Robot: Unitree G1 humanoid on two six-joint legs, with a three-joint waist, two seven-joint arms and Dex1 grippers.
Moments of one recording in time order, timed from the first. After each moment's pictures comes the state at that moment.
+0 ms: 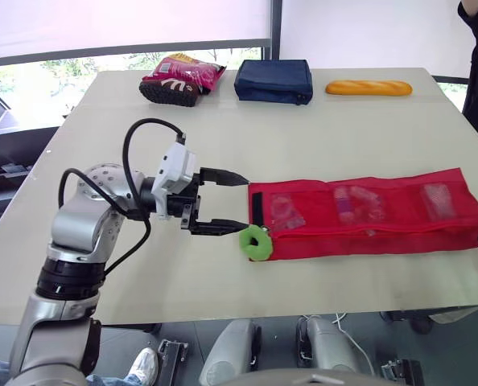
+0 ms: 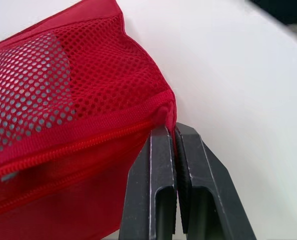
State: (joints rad) left arm -0.49 0.77 0.03 -0.19 -0.55 0.43 -1.39; right arm 0.12 -0.61 -0.63 -0.16 0.55 0.65 0.10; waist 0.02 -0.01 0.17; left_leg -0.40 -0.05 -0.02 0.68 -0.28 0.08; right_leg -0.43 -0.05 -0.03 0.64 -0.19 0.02
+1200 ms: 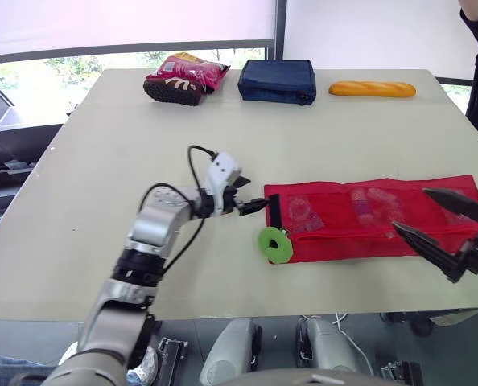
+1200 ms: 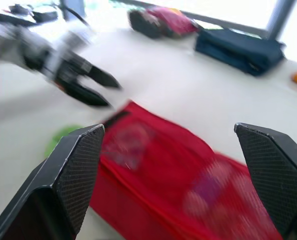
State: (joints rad) left arm -0.58 0.40 -0.17 0.10 -0.24 0.67 -0.75; right arm 0.32 -0.76 -0.66 -0.85 0.97 0.58 0.67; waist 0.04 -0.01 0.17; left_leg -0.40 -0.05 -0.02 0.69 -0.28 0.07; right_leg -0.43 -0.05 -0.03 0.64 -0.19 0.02
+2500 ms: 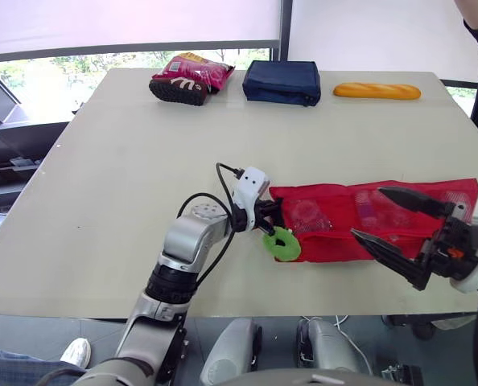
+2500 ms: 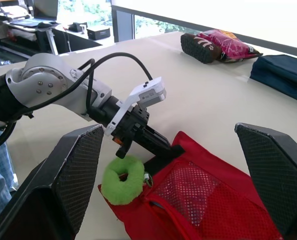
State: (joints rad) left arm -0.52 0.25 -0.18 -0.12 -0.26 1.00 -0.50; right arm 0.24 -0.82 -0.51 -0.94 1.04 0.58 0.55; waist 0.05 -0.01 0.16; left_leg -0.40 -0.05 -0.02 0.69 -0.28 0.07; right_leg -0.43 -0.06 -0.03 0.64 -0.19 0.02
